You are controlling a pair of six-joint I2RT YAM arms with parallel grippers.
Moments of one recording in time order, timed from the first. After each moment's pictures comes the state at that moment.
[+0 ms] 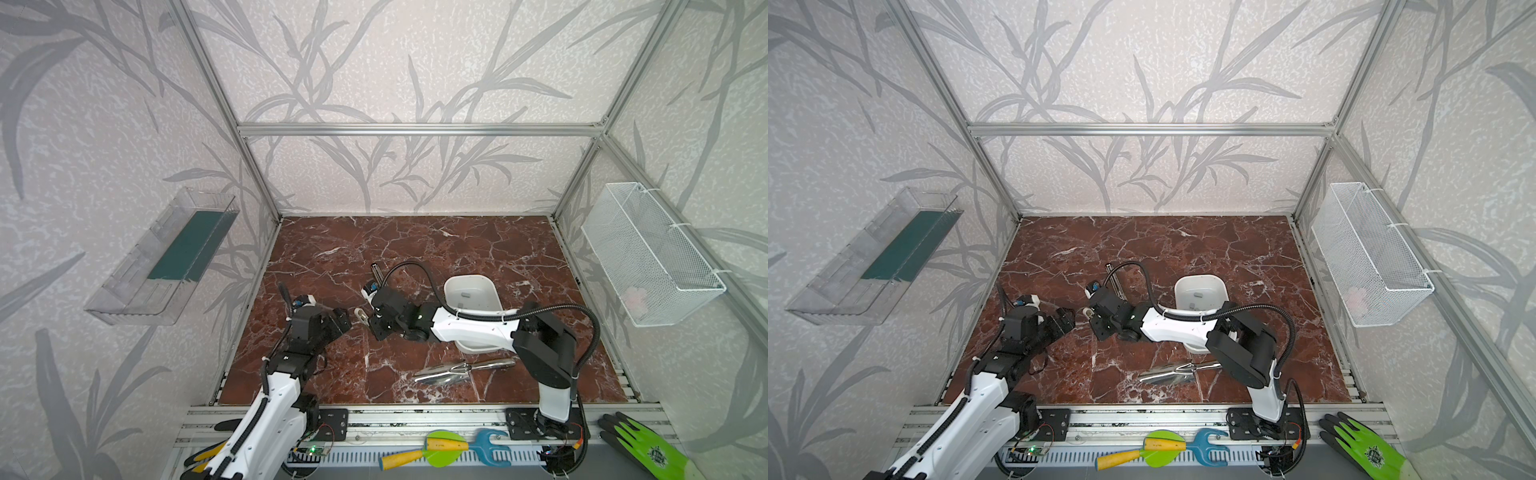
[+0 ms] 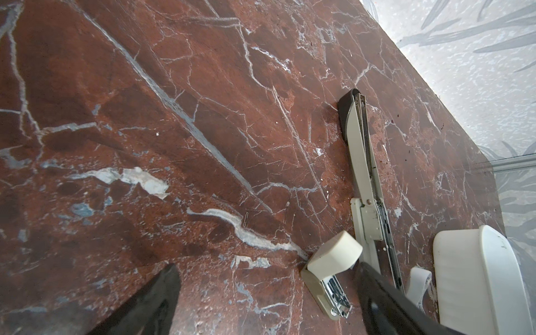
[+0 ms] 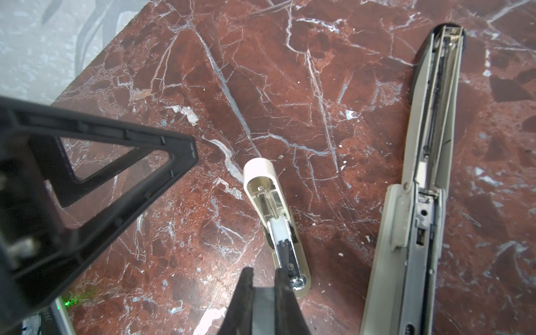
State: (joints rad) left arm -0.13 0.72 0.29 -0.26 0.03 -0.70; right arm 1.10 1.94 1.33 -0.17 0.08 0.40
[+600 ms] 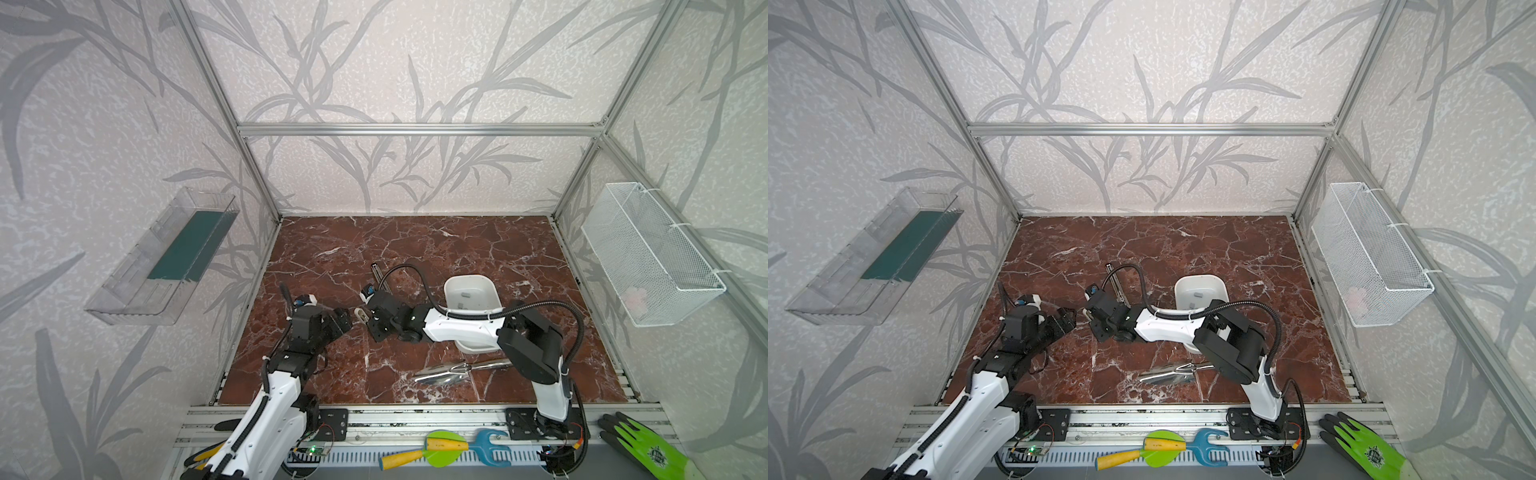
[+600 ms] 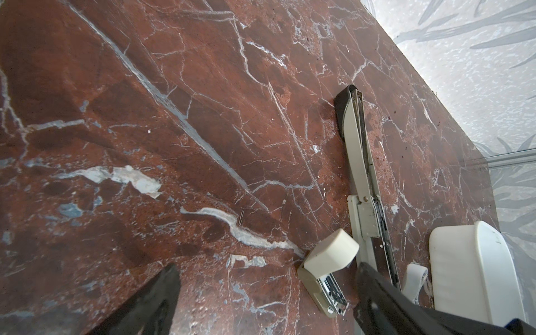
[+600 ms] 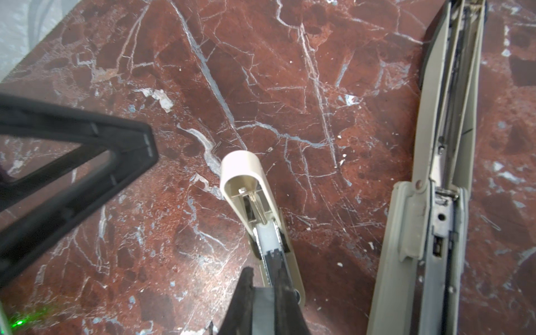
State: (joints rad) left arm -0.13 0.73 0.29 -0.25 0.04 -0.70; right arm 1.10 2.02 1.36 -0.17 0.11 0.38
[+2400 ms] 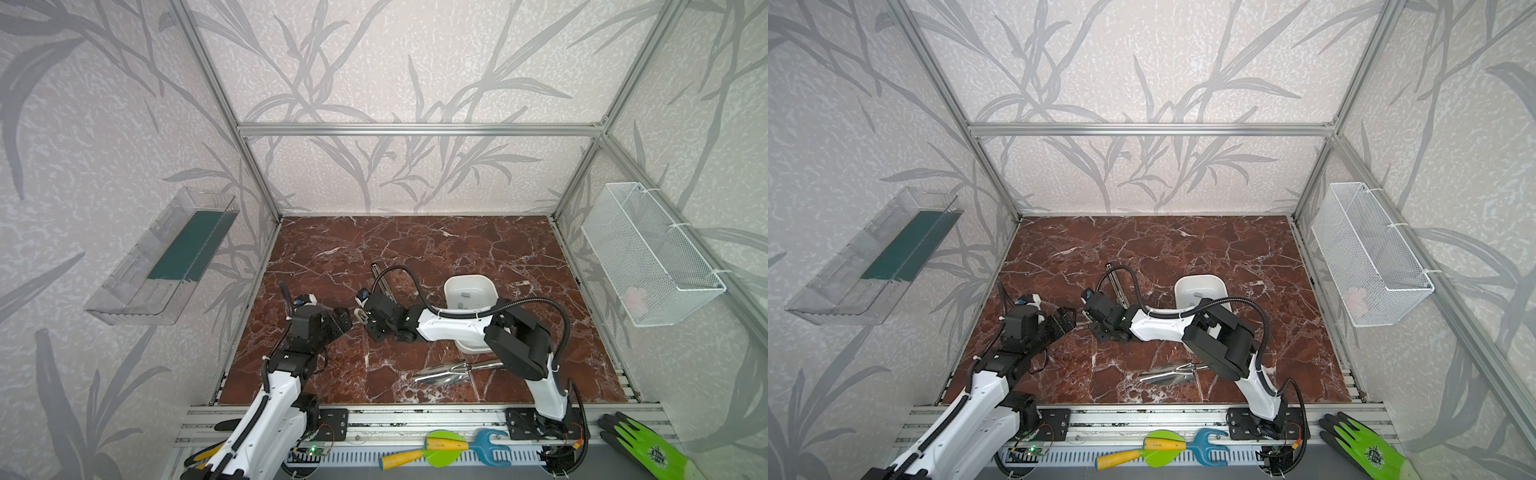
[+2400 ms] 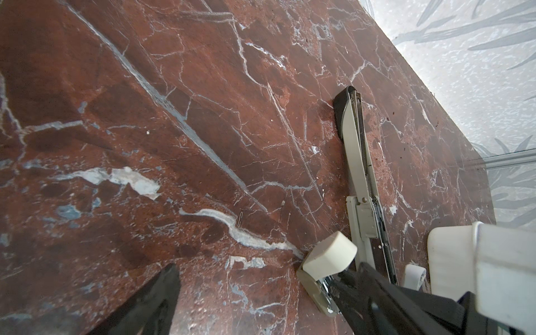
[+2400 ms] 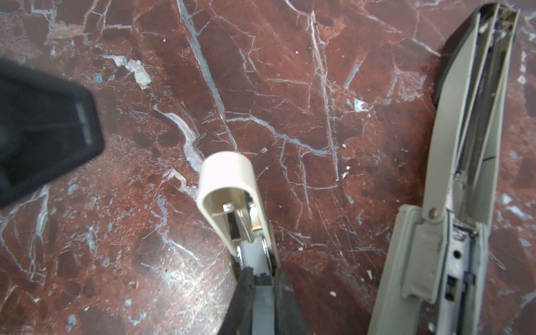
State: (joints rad) left arm -0.12 0.74 0.29 -0.24 0.05 -0.70; right arm 1.09 2.09 1.40 -0.16 0.13 0.25
